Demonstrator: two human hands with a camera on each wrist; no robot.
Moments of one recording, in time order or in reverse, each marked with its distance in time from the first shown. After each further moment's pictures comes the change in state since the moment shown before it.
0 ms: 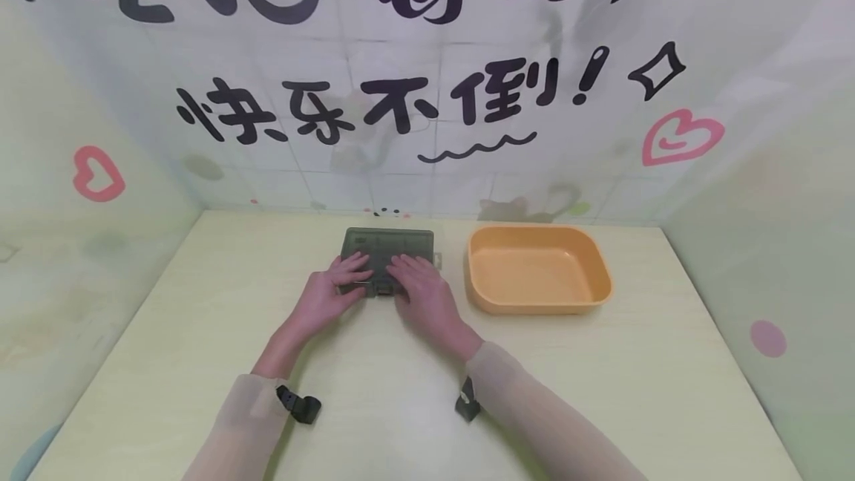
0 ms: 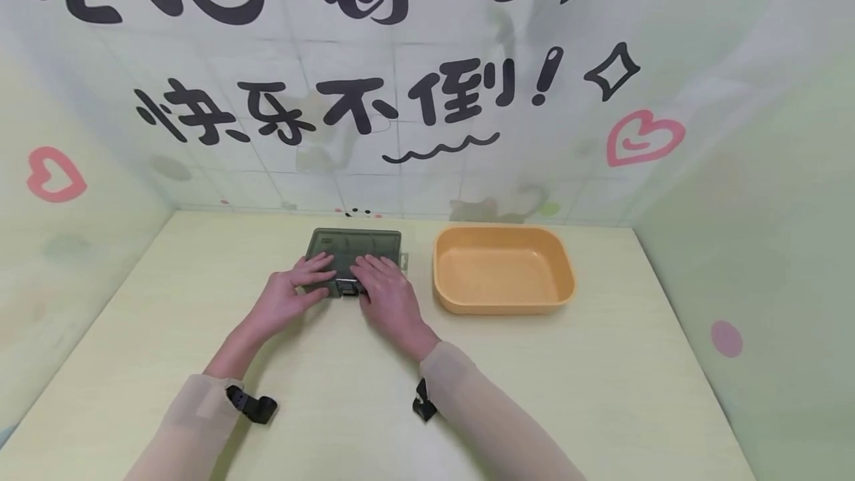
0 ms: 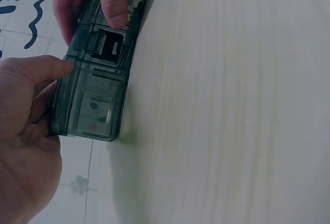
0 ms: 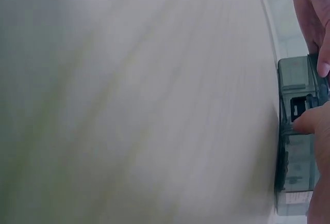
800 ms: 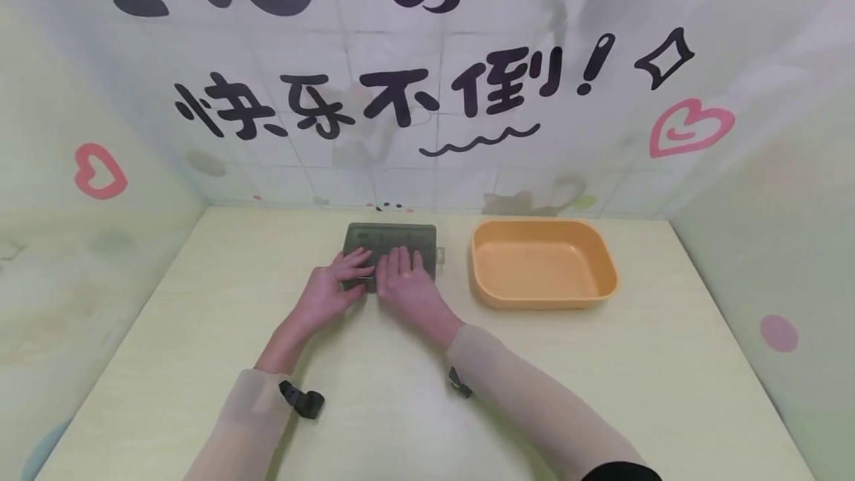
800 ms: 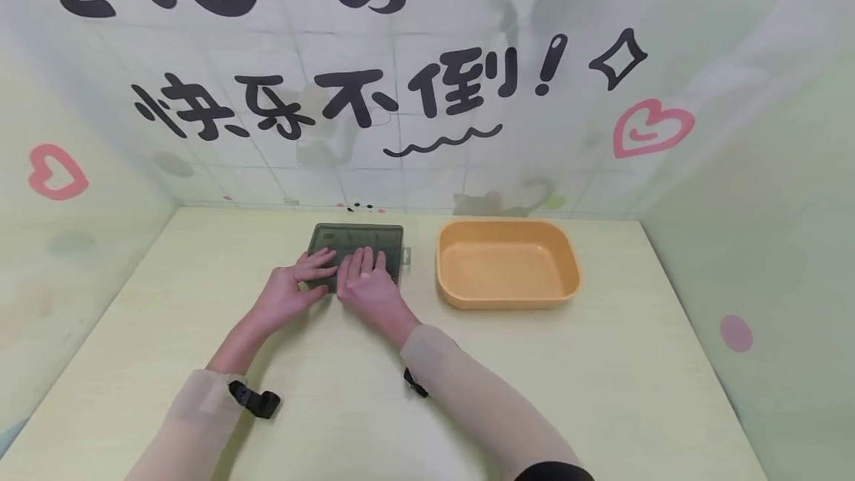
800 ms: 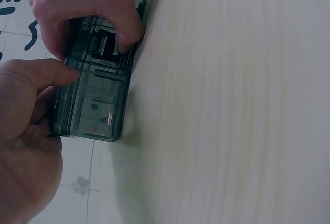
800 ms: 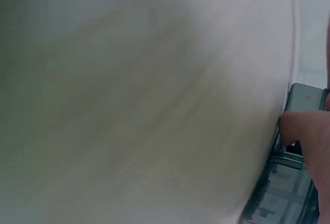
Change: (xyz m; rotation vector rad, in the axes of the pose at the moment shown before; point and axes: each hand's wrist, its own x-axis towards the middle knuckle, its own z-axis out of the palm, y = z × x) left_hand 0.001 0.002 0.001 0.001 -0.012 -0.042; right_hand 0.021 -0.022 0.004 -0.735 -0.037 -0.277
